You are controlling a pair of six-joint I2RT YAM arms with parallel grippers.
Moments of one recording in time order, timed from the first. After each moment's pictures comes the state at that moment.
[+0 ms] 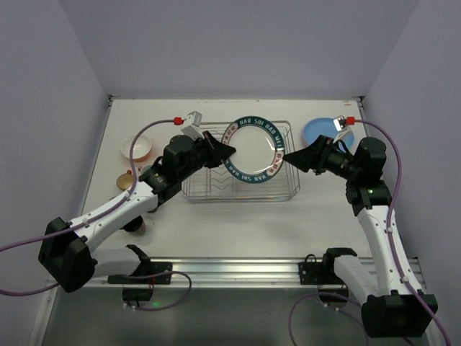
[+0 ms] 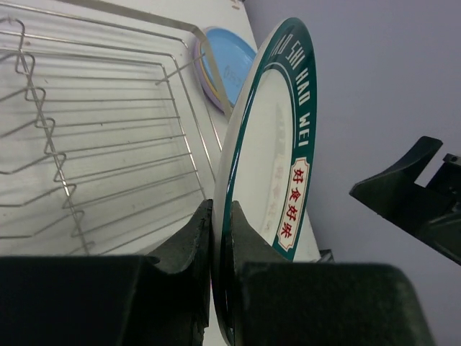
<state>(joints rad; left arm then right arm) -0.66 1.24 0.94 0.10 0.04 -0.82 -0.02 0.85 0.82 -0.16 -0.88 0.67</state>
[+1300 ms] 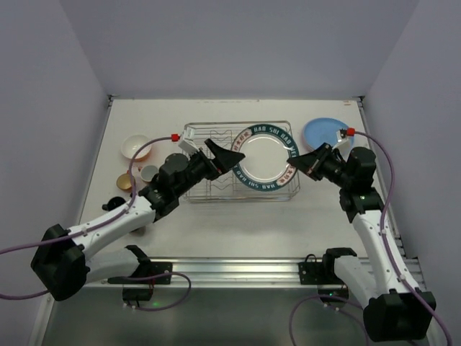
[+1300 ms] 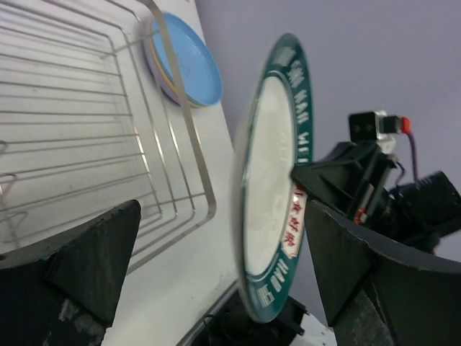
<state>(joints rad) -0.72 1.17 0.71 0.36 0.05 -1.07 0.04 0.88 0.71 -0.11 -0.66 0.86</state>
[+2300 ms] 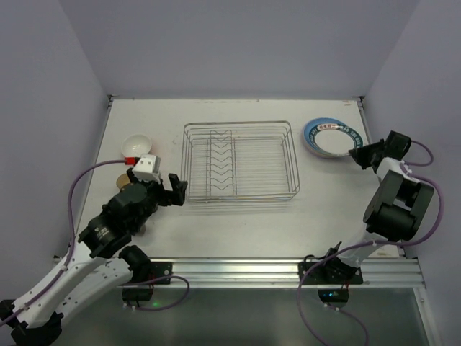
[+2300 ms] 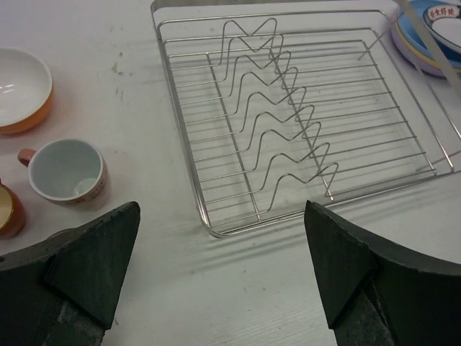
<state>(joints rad) -0.72 0.53 0.71 -0.49 -0.40 -0.35 -0.50 1.68 1.01 -0.09 -0.30 0.91</state>
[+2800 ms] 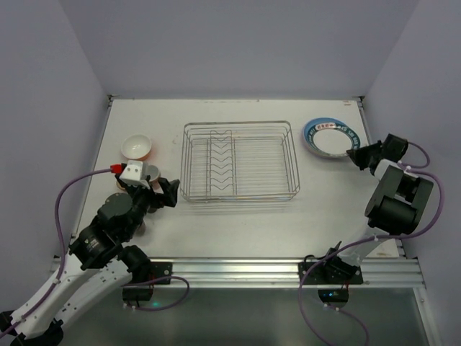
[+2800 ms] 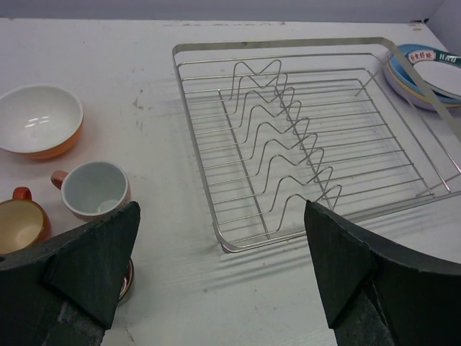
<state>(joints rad) -0.72 0.40 0.66 -0.46 -0.44 -0.27 -0.50 1.74 0.98 0.05 -0.34 0.91</state>
